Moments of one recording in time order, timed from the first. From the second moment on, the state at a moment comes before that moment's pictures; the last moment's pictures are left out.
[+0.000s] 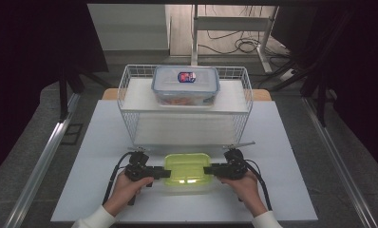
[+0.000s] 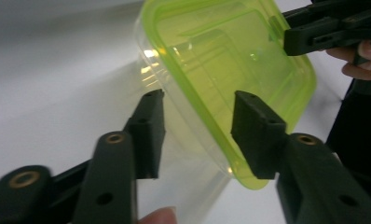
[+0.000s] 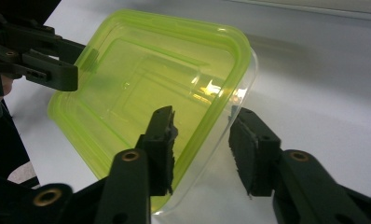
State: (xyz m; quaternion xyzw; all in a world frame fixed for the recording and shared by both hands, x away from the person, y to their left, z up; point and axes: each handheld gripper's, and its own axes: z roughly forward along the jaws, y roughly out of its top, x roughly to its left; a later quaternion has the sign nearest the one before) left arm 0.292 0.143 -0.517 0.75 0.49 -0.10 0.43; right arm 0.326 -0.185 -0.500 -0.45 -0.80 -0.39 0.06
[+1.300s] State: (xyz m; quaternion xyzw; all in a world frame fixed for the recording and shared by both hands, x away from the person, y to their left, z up) left arm 0.270 0.140 -0.501 0.77 0.45 -0.02 0.45; right arm 0.311 -0.192 -0.484 -0.45 -0.78 -0.43 0.07
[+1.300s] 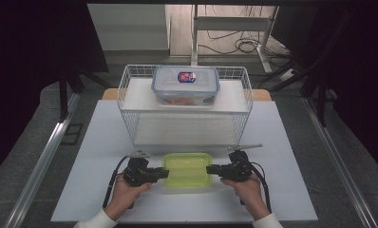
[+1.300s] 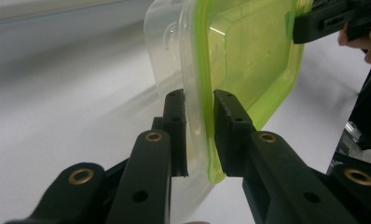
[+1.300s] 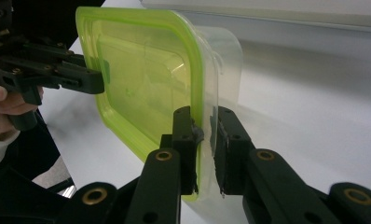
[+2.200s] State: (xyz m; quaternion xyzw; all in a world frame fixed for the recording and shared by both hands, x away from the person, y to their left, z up) left arm 0.266 0.144 -0.486 0.77 0.44 0.01 0.46; right arm 0.305 -0.188 -0.469 -0.42 -0.79 -0.44 0.03
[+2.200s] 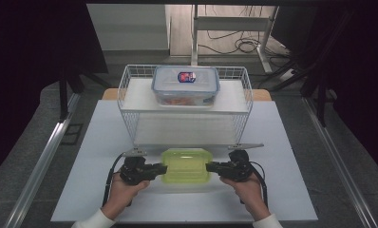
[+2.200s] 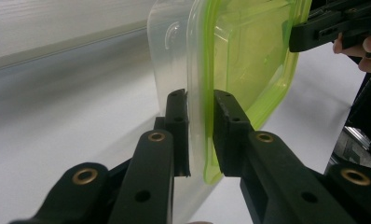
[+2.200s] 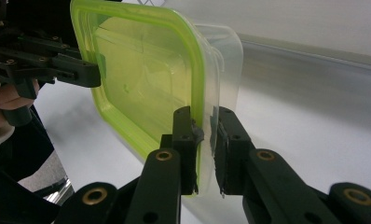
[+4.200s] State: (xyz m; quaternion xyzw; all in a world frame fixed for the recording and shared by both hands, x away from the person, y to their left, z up) left arm 0.287 0.157 -0.326 0.76 0.38 0.08 0.52; right arm 0.316 -0.183 -0.319 -0.37 -0.78 -0.51 -0.05
